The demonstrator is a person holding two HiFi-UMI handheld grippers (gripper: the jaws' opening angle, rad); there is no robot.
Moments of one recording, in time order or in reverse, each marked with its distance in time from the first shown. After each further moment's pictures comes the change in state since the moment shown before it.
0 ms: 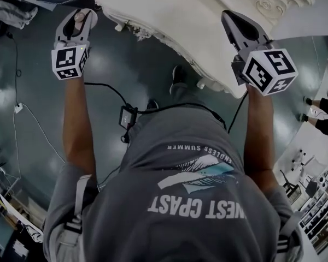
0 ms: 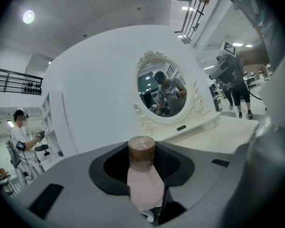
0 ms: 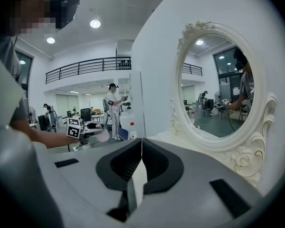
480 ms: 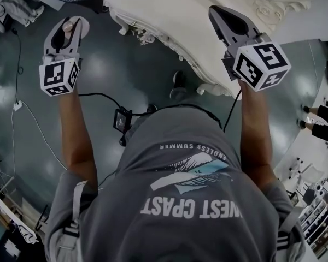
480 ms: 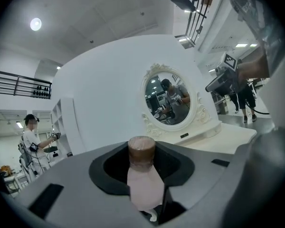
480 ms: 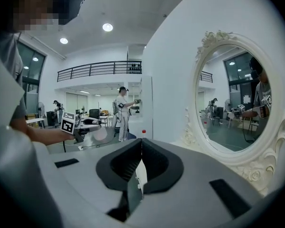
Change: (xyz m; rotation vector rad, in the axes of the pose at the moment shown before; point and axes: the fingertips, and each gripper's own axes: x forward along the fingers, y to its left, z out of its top) left arm -0.096 0.029 0.045 -0.020 -0.038 0.083; right arm 0.008 0.067 0.035 -0.093 -0.058 0.088
